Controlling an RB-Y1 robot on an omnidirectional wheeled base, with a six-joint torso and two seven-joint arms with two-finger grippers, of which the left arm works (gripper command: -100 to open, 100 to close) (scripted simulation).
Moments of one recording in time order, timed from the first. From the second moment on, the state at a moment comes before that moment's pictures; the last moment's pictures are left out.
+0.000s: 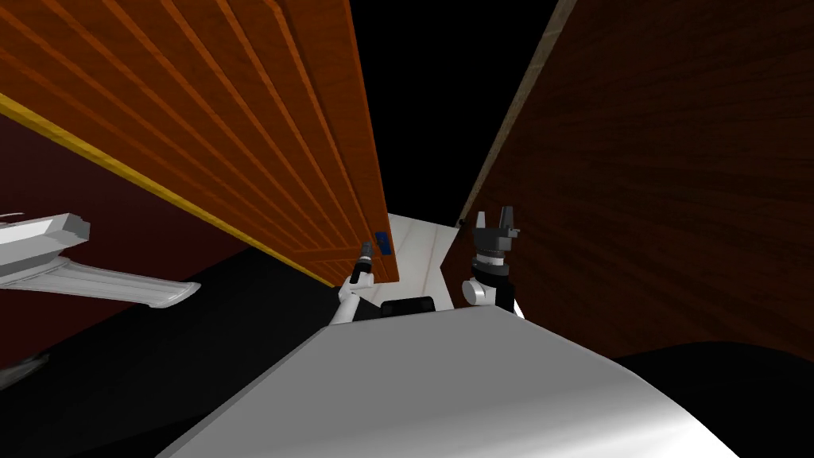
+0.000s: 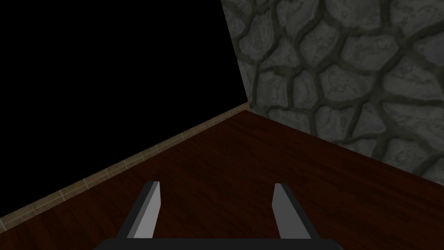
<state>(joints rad) -0.09 0.07 -0.01 -1.16 0.12 -0.33 -0.10</state>
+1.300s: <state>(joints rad) -0.09 0.05 -0.03 -1.18 0.13 -0.31 -0.10</state>
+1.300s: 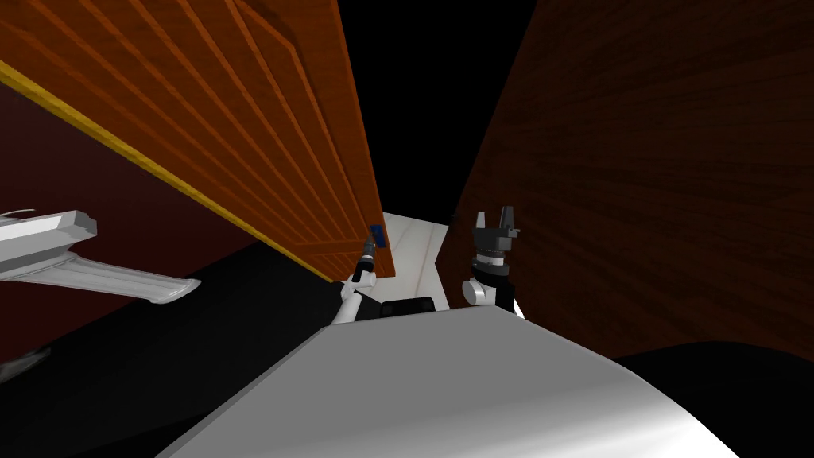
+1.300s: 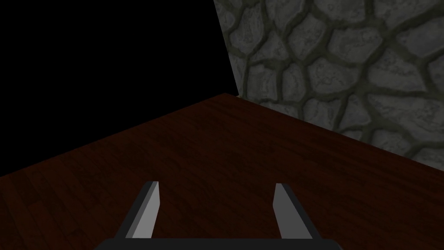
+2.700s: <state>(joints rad) -0.10 0.07 -0.03 -1.16 0.16 -0.32 -0.13</state>
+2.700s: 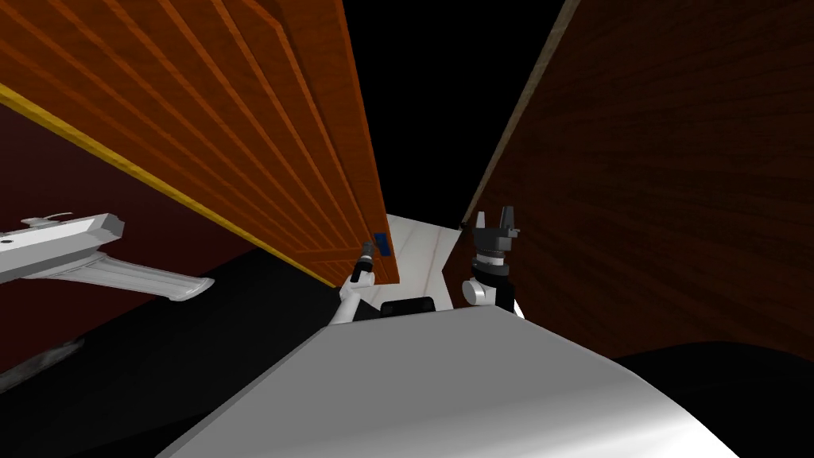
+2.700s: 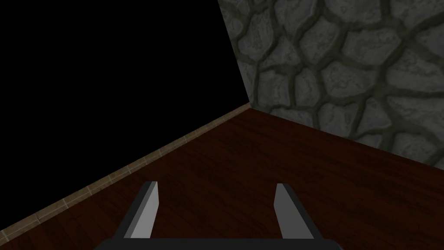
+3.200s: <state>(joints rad) -0.10 0.07 -0.05 -1.17 0.17 -0.31 -0.13</state>
